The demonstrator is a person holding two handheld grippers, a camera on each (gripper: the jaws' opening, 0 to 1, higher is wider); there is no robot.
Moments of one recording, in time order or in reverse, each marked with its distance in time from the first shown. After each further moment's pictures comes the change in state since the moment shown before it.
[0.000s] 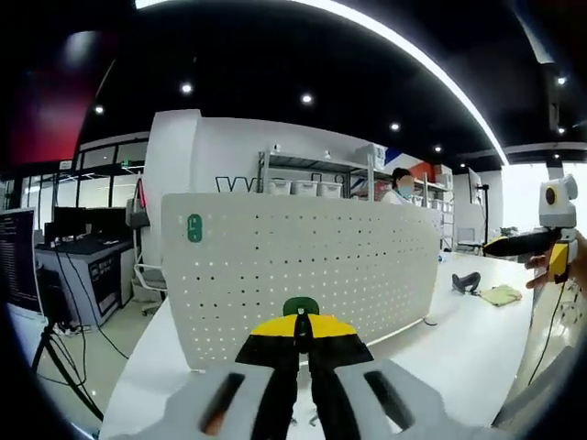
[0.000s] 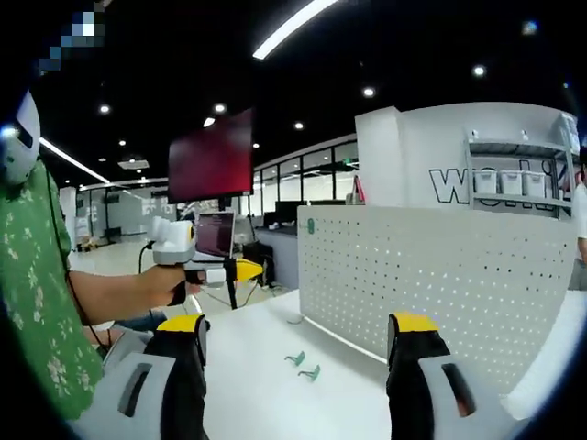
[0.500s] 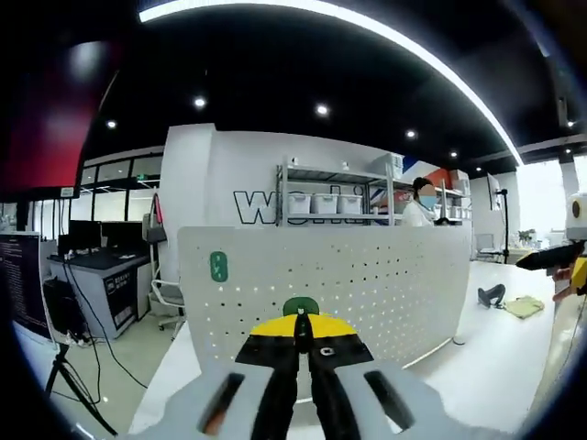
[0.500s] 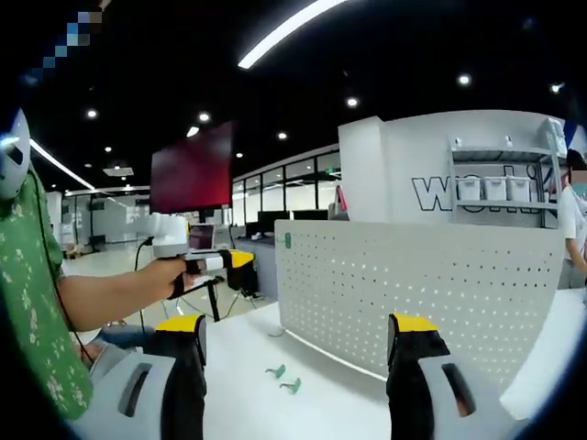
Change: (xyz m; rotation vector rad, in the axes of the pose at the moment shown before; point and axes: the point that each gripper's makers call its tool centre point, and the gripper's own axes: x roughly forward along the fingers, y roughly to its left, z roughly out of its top) left arm 0.042 0.043 0.046 0.023 -0.062 0.095; right arm 0.008 -0.026 0.013 0.020 -0.036 -0.084
